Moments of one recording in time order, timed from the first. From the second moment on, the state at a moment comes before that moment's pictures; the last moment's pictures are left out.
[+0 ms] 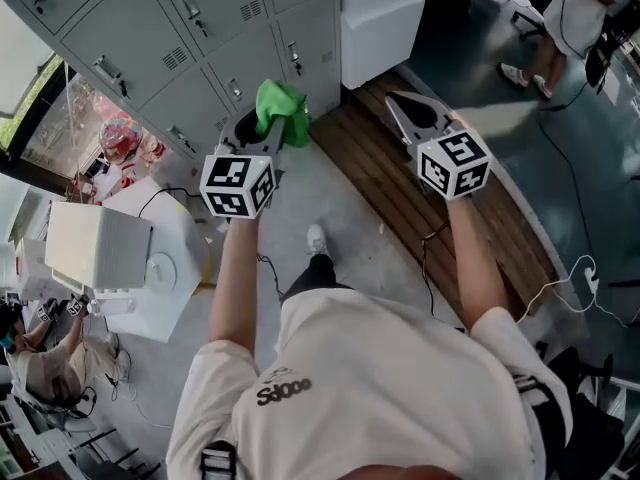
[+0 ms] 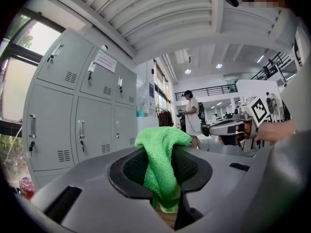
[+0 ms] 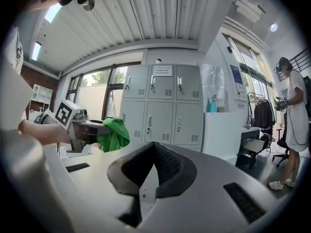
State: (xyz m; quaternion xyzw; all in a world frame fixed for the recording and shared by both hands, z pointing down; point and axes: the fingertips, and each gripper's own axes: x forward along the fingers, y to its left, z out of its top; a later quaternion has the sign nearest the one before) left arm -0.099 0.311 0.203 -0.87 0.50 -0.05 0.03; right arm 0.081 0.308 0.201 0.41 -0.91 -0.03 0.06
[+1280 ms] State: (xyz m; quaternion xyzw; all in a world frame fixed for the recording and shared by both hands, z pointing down) left arm -0.176 -0.119 0.313 -0.83 0.54 -0.08 -0.08; right arm 0.027 -0.114 0.266 0.42 -0.90 0.02 0.07
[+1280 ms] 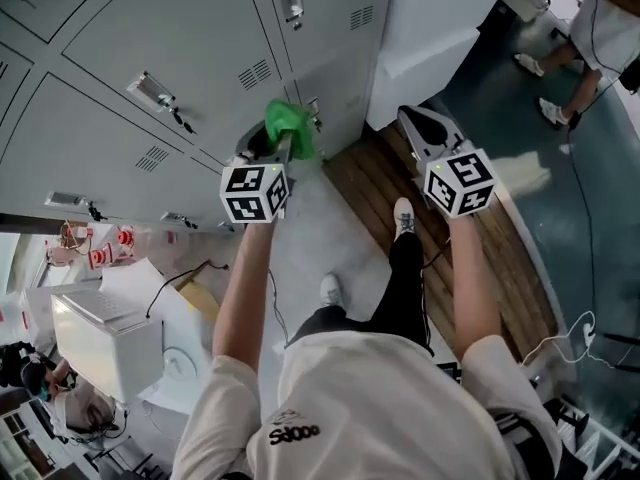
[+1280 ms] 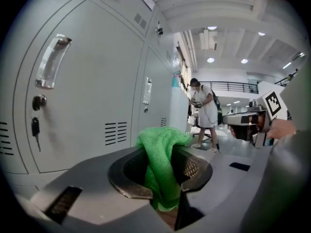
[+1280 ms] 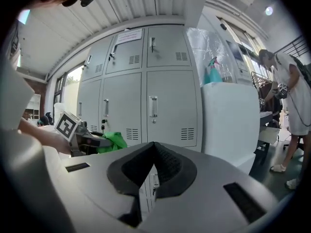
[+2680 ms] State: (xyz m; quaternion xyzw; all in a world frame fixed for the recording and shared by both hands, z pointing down) left arm -0.030 -0.388 0.443 -0.82 0.56 -0.08 -0.12; right arm 0.097 -0.339 0.412 0.40 -0.91 0.04 0.14
